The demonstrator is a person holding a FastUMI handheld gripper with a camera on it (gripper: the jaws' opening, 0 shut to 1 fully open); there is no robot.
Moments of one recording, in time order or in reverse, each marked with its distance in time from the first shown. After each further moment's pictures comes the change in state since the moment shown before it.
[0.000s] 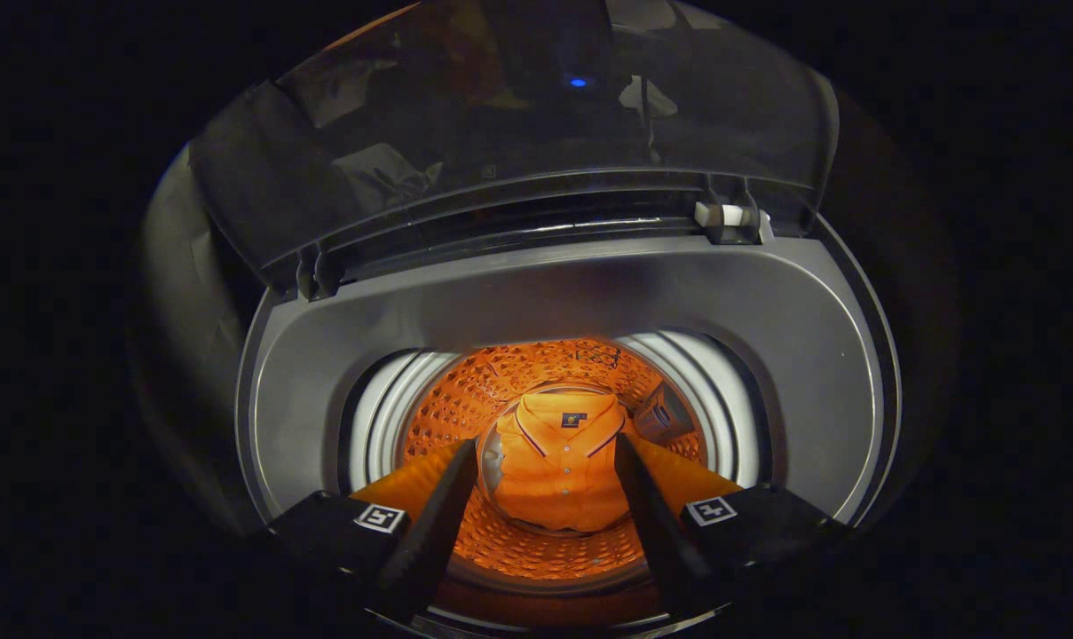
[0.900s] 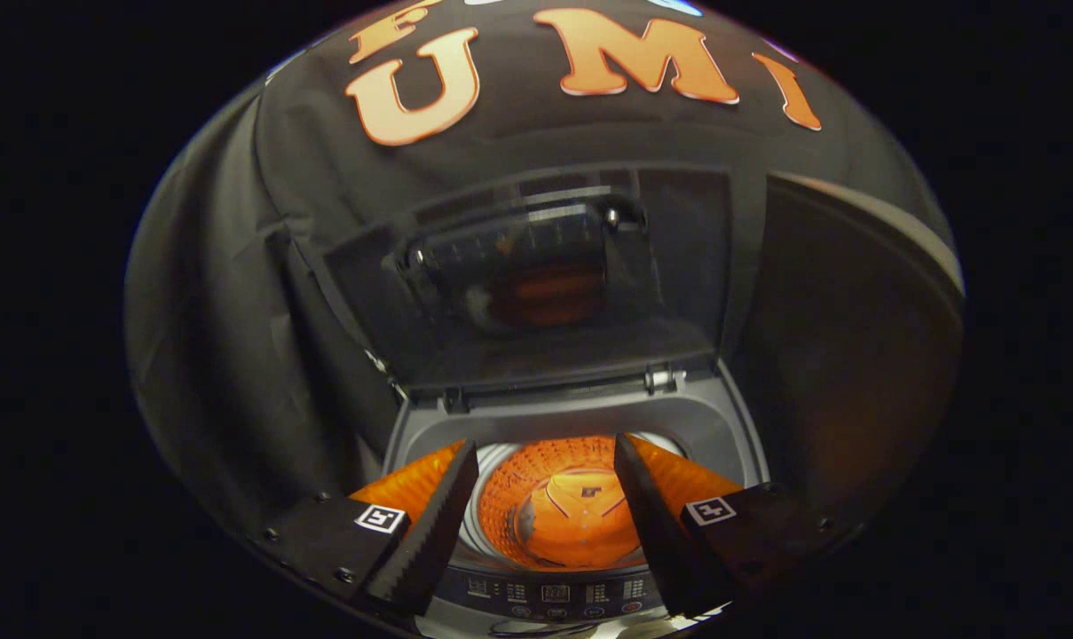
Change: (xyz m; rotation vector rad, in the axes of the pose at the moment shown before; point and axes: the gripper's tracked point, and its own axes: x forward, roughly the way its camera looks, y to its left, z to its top) arm -0.130 0.026 0.077 -0.020 -0.424 0.081
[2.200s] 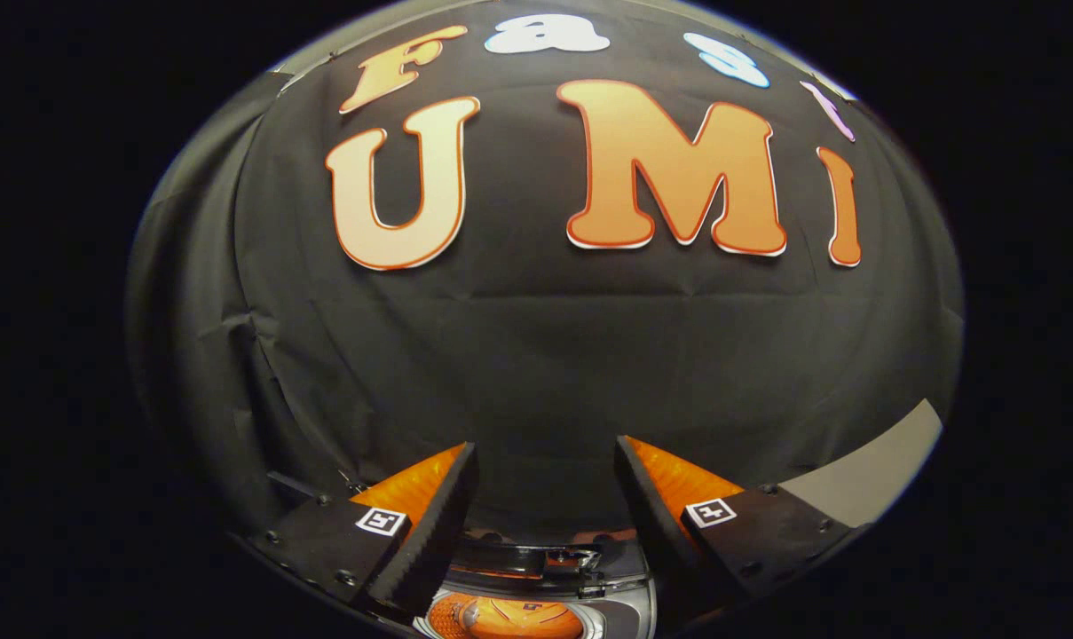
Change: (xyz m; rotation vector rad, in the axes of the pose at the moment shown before) arm 0.083 -0.033 0.252 -0.150 -0.257 -0.055
